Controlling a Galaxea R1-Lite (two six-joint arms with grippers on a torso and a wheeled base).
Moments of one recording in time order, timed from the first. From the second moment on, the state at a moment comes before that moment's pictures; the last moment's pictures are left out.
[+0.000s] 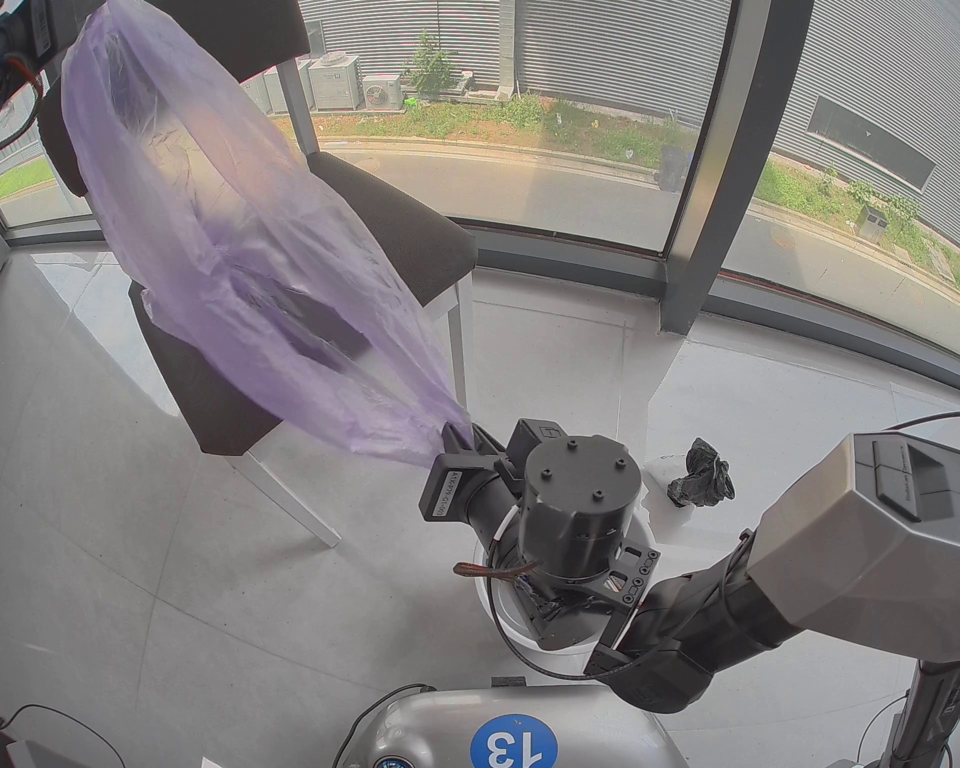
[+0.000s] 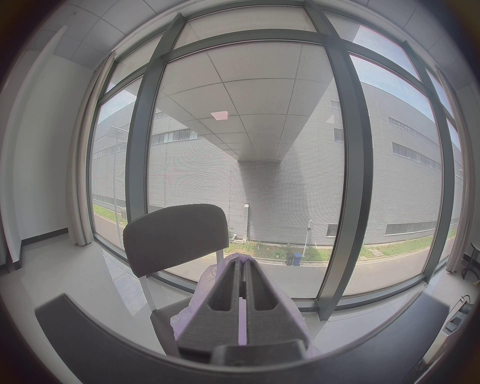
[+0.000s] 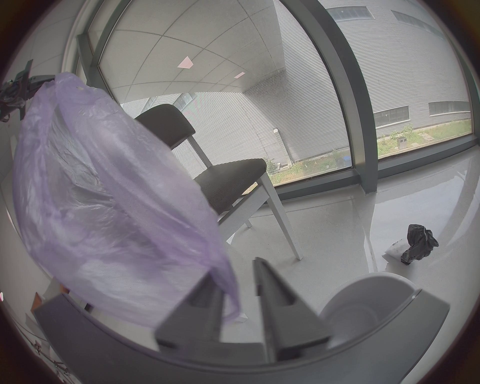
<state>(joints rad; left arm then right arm) -0.76 1.20 -1.34 -0.36 0.63 0.31 0.95 2.19 -1.05 -1.19 -0.56 0.38</state>
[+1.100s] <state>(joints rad) -0.74 1.12 -1.23 -0.11 0.62 0.34 0.80 1.59 -0.63 -0.90 -0.39 0.31</state>
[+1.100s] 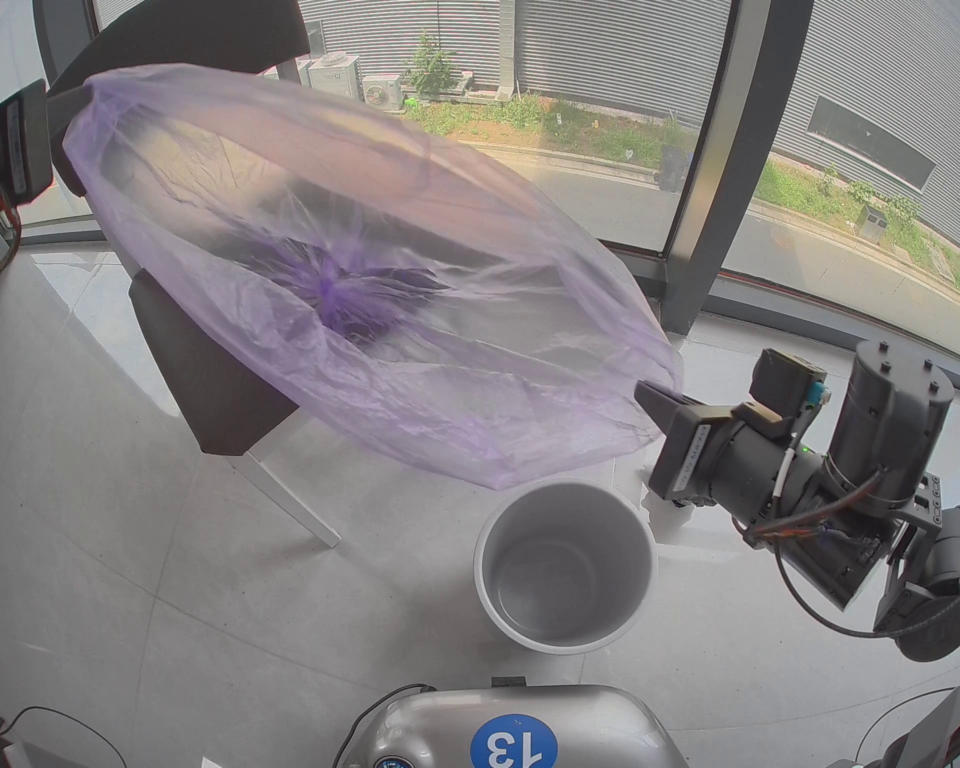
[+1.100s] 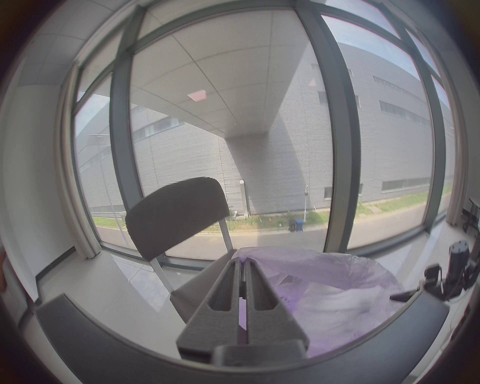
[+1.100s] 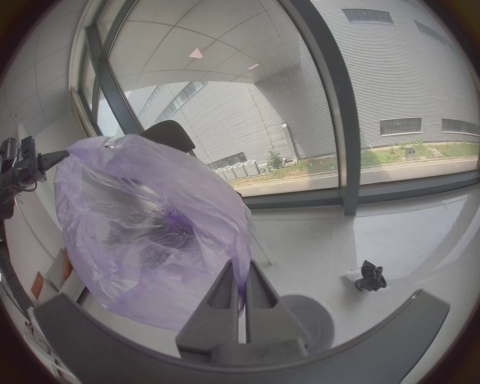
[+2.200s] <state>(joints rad) -0.59 1.02 -1.00 0.11 0.22 0.23 0.72 1.29 -0.27 -0.89 -0.25 0.06</state>
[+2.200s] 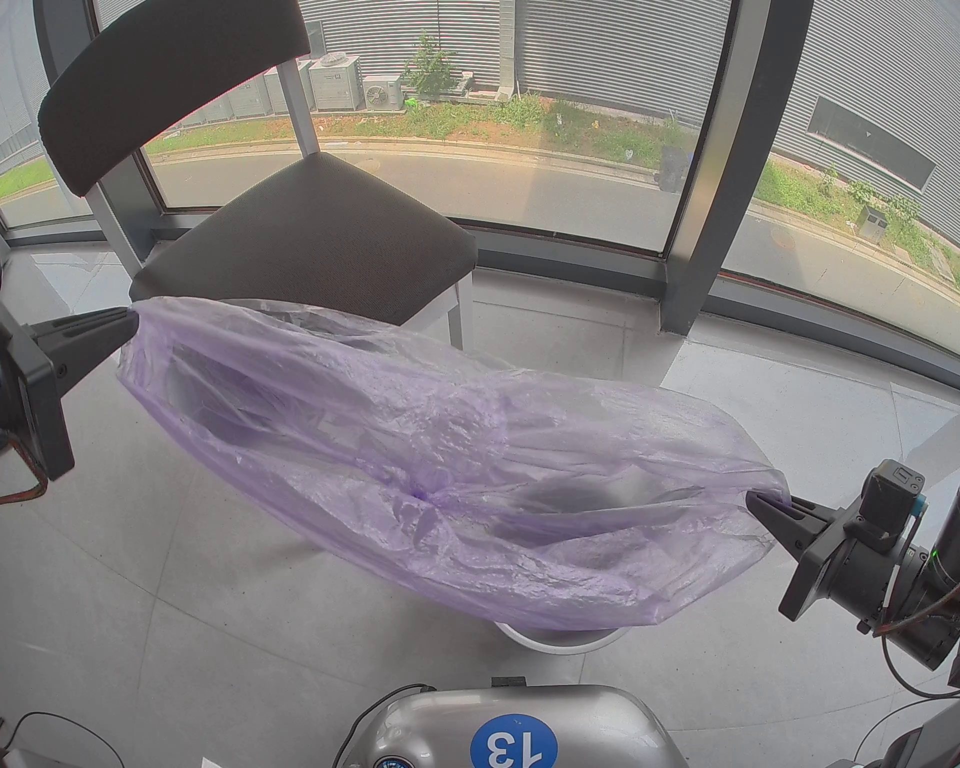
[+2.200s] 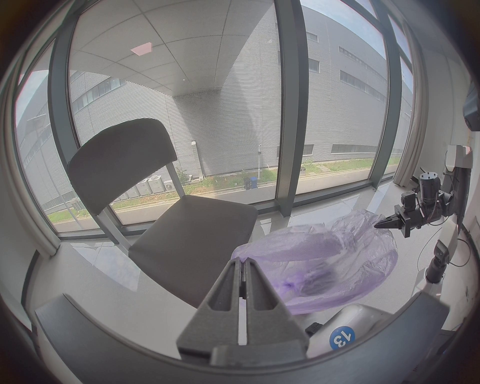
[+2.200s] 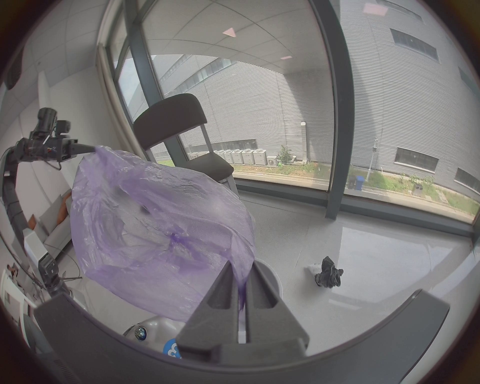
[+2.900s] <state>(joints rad) -0.70 1.27 -1.01 -0.20 0.18 0.17 0.73 1.26 -0.48 -0.71 -0.01 -0.11</state>
